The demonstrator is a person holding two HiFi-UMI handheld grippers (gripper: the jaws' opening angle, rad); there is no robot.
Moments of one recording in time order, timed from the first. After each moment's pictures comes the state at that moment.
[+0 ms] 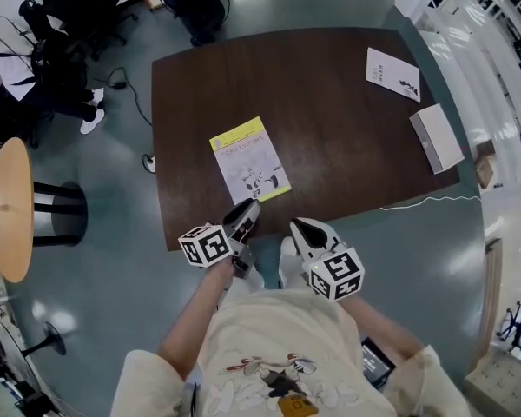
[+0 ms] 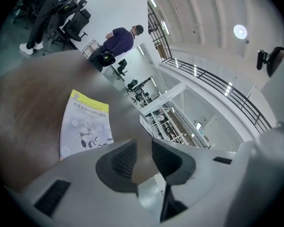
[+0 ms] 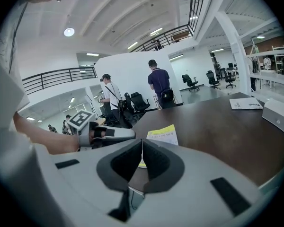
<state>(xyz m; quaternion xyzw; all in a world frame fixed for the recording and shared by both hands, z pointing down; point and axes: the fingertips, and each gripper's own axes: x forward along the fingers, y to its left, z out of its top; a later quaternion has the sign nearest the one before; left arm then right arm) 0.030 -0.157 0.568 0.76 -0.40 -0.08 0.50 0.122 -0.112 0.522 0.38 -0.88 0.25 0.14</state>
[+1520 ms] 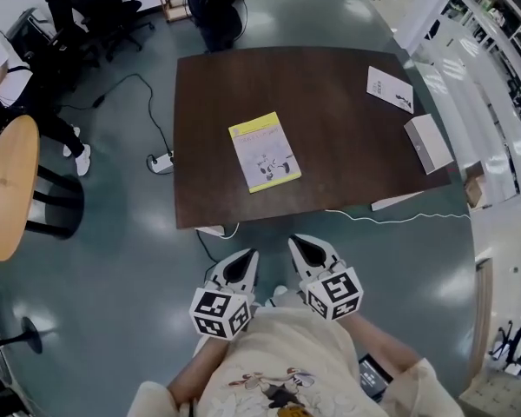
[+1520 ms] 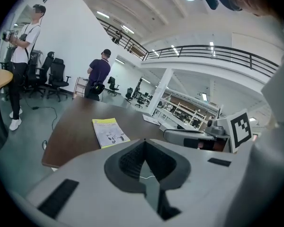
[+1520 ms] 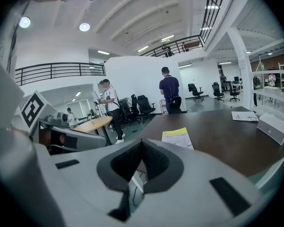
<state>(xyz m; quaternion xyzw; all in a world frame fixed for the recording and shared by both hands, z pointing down) -0.006 0.073 0.475 0.81 -0.49 0.07 0.30 0.068 0.040 0.472 0.38 -0.90 0.18 0.14</state>
